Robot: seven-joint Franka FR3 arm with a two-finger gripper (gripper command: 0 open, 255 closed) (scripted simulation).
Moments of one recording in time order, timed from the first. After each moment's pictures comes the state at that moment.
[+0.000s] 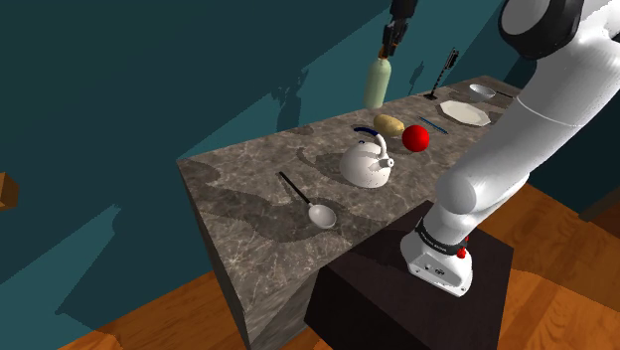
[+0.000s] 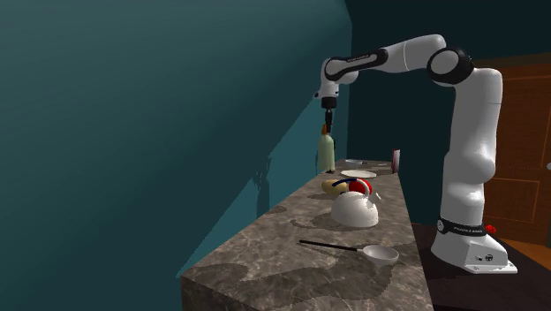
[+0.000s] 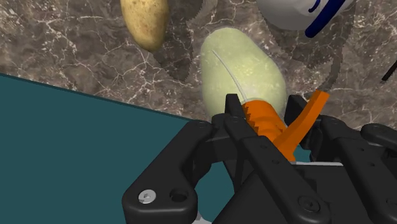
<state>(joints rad) -0.39 -0.04 -0.24 -1.68 0.01 1.63 -0.61</state>
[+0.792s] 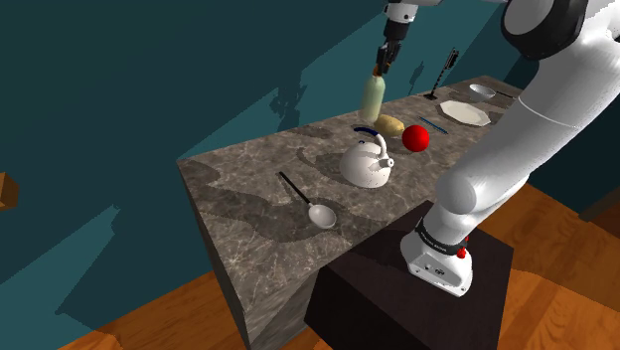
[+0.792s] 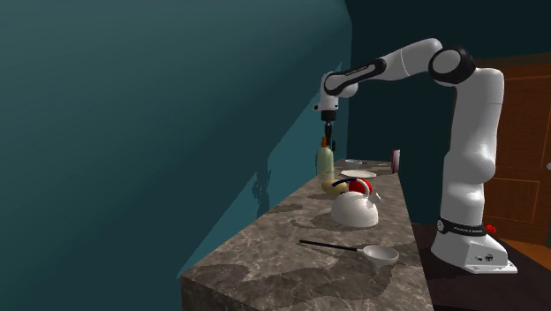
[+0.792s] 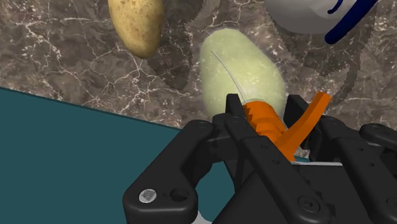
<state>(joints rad) -0.39 -0.05 -0.24 -1.86 0.01 1.79 -0.61</state>
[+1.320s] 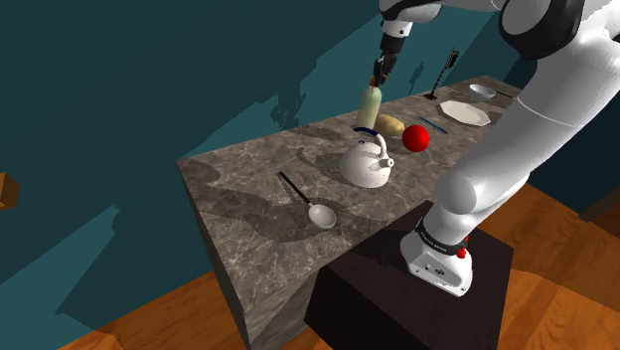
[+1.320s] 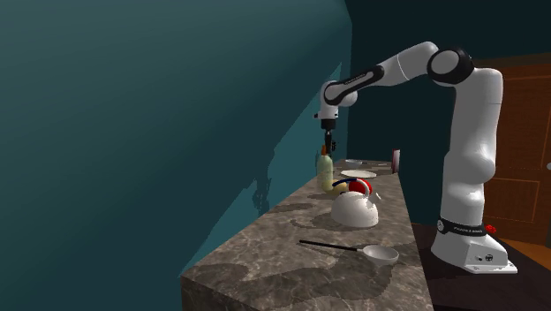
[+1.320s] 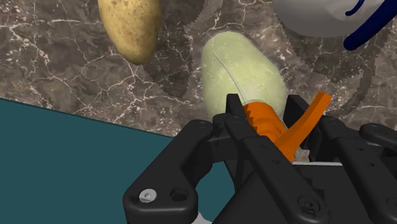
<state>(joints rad) -0.39 -0.04 -0.24 -1.95 0.01 1.90 -0.62</state>
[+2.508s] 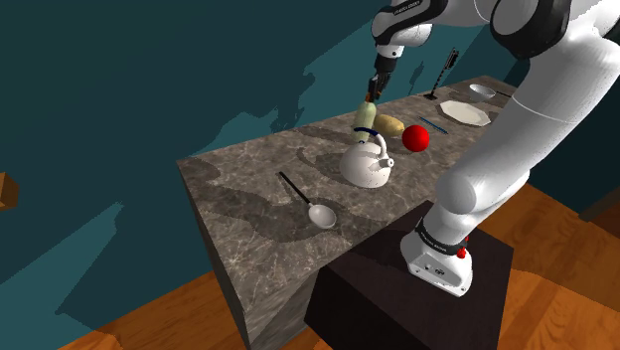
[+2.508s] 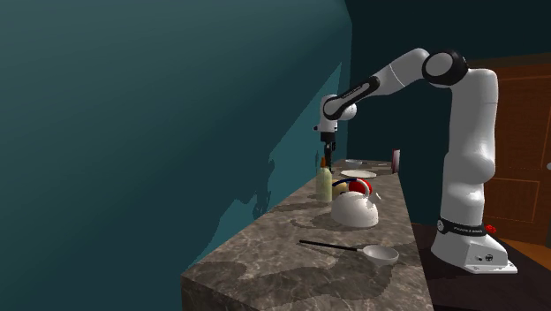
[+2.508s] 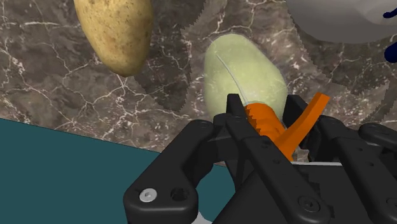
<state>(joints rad) -0.39 0.01 -0.25 -2.07 0.02 2.06 -0.63</state>
